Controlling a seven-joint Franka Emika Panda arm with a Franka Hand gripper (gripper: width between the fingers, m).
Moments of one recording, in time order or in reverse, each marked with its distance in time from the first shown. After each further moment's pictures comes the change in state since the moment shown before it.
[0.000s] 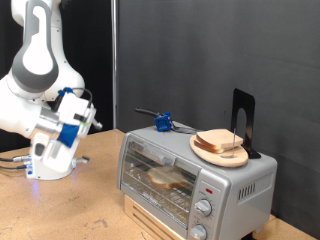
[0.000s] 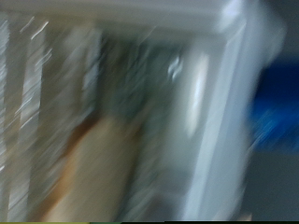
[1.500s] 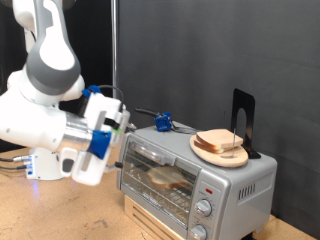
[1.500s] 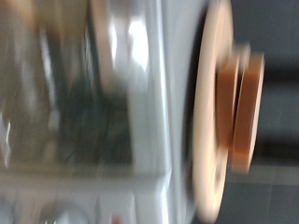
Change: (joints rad) arm 0.059 0.371 0.128 0.453 0.278 0.163 0.302
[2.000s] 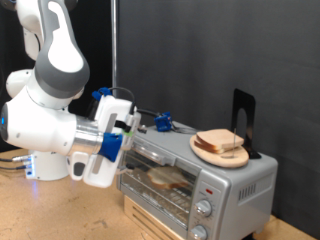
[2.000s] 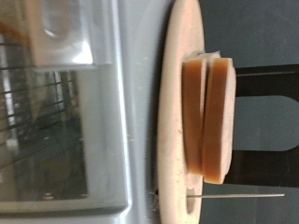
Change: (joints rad) arm 0.008 0.070 0.012 0.110 -0.073 -0.146 0.098
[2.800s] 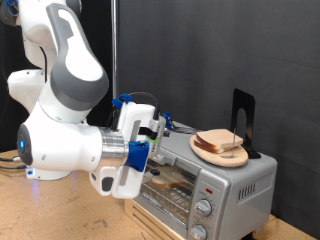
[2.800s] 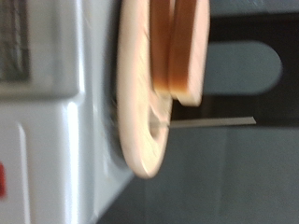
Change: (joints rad) arm 0.027 0.206 0.029 0.245 0.074 -0.038 -0.010
